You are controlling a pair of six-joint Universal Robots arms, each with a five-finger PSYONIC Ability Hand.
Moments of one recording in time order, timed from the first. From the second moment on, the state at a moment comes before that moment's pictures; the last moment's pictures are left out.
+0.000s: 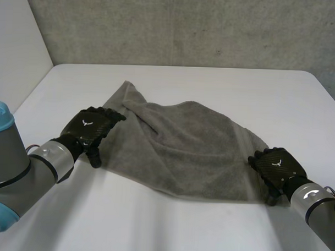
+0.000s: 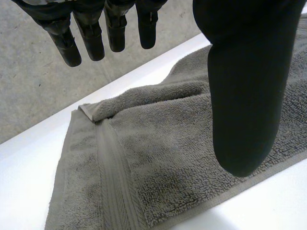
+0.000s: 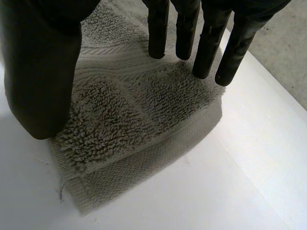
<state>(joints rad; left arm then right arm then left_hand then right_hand) 4.45 -1.86 -1.79 3.36 -1.26 3.41 1.66 -1.23 2.02 -0.31 1.22 2.46 0.20 0.20 0.19 0.19 0.03 0.37 0.37 0.38 0.37 0.22</state>
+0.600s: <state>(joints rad) 4.45 -1.85 -1.79 3.37 -1.26 3.41 1.67 -1.15 1.90 -0.34 1.27 2.46 0.20 0.20 0.19 0.19 0.03 0.78 0.77 0.77 0.77 0.59</state>
